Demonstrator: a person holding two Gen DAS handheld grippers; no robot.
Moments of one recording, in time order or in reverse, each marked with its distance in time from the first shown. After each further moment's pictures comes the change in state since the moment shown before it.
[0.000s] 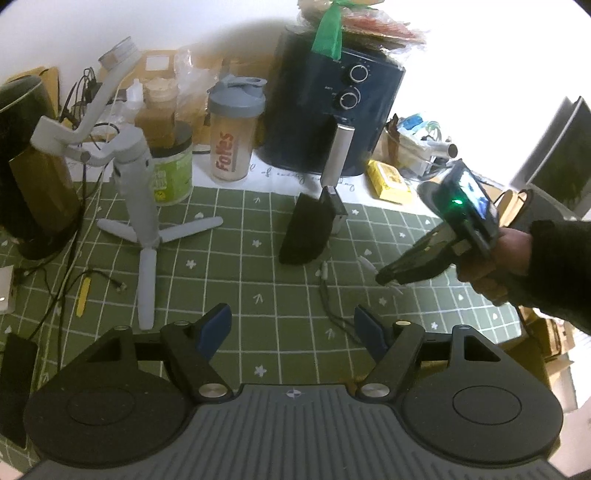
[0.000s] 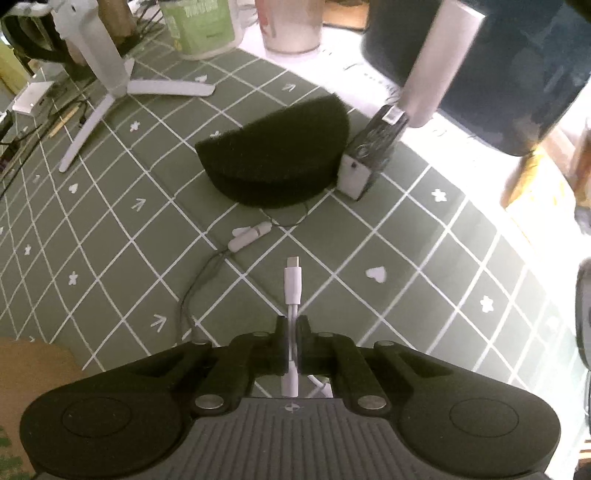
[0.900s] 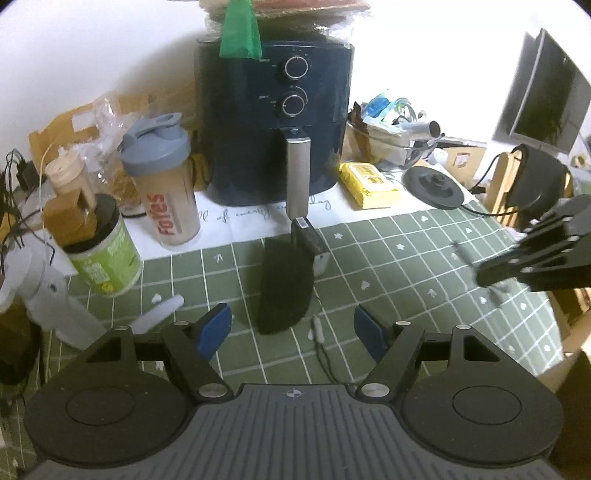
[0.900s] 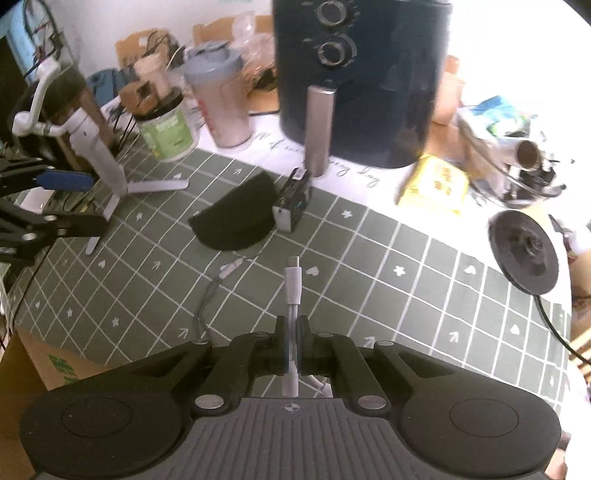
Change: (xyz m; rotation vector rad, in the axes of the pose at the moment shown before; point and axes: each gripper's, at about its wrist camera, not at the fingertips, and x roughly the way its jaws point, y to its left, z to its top) left arm 0.088 -0.037 0.059 0.281 -0.014 0.001; right arm -0.121 -0.022 -0.072 0.272 -0.247 -0.043
